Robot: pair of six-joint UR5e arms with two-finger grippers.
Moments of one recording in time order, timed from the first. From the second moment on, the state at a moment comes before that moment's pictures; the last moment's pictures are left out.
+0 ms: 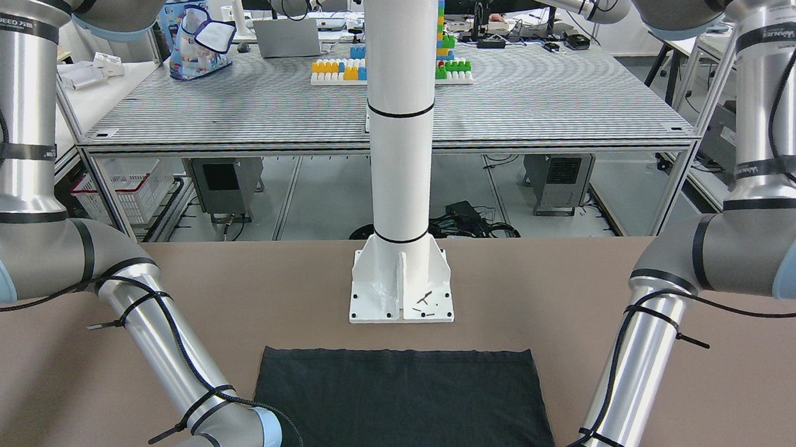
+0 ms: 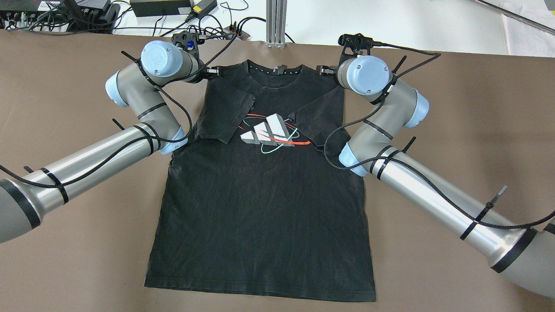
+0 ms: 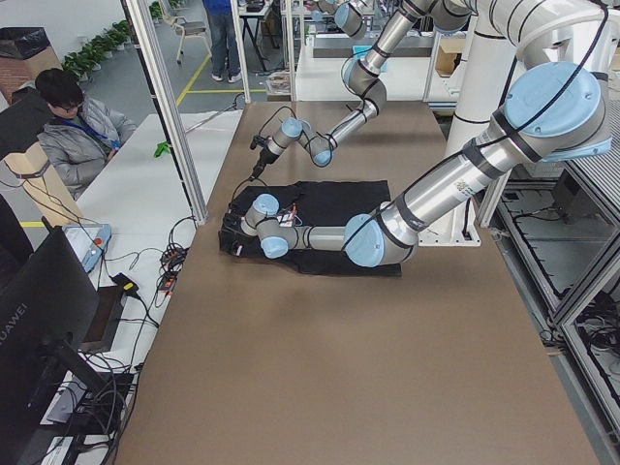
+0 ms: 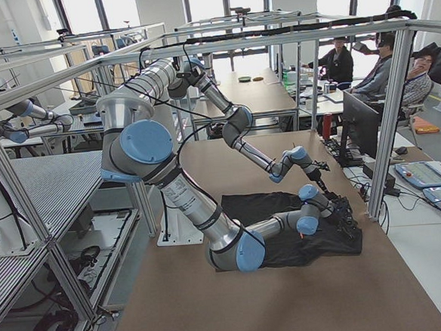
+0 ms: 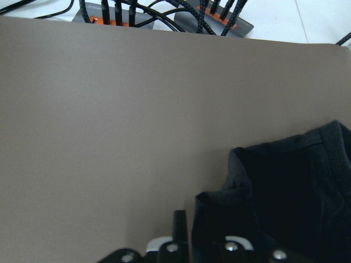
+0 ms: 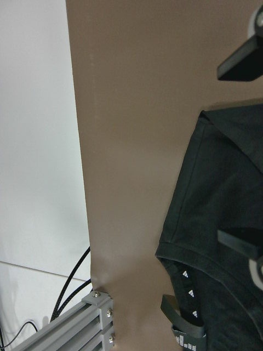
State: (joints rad) left arm -0.88 -2.60 -0.57 -2.59 -1.70 -1.09; right arm 0.85 -0.70 0.97 -0.82 1.51 1.12
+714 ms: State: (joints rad) left arm -0.88 -2.61 -0.55 -2.59 -1.70 -1.09; right arm 0.85 -0.70 0.97 -0.82 1.50 1.12
